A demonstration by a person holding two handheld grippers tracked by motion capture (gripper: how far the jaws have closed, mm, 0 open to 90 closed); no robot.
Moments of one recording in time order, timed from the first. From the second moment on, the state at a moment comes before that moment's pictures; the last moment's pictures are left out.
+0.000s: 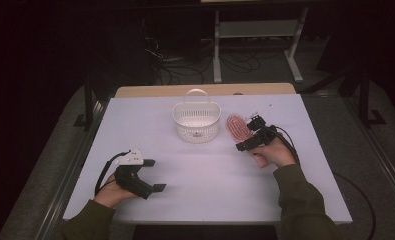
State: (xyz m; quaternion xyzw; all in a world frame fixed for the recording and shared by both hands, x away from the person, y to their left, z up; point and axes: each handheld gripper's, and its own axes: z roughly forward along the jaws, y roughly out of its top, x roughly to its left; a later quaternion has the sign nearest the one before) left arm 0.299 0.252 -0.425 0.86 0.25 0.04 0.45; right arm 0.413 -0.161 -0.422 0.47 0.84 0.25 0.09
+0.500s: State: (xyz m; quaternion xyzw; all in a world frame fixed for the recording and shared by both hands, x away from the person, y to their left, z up) left arm 0.299 0.252 -0.425 0.86 0.25 0.04 0.44; right arm 0.413 -0.161 -0.425 0.48 0.84 0.24 0.09
